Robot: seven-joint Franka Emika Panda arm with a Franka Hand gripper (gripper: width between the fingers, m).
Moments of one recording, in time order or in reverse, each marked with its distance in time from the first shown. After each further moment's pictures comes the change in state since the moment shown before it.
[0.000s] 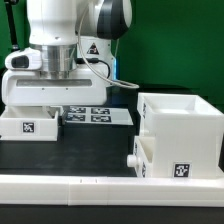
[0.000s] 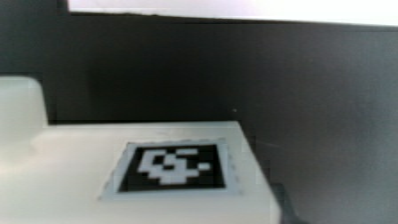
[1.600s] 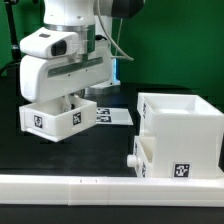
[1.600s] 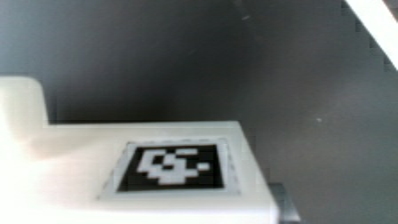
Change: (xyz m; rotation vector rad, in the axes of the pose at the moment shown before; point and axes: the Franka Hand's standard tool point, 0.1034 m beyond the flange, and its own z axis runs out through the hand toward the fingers) arm 0.041 -0.031 -0.043 0.016 -0.045 -0.857
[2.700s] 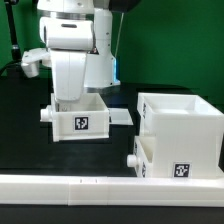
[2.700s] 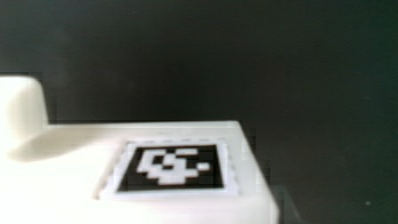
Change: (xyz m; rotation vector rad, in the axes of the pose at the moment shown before) arm 0.026 0.053 -0.023 -0.058 -0.035 -0.796
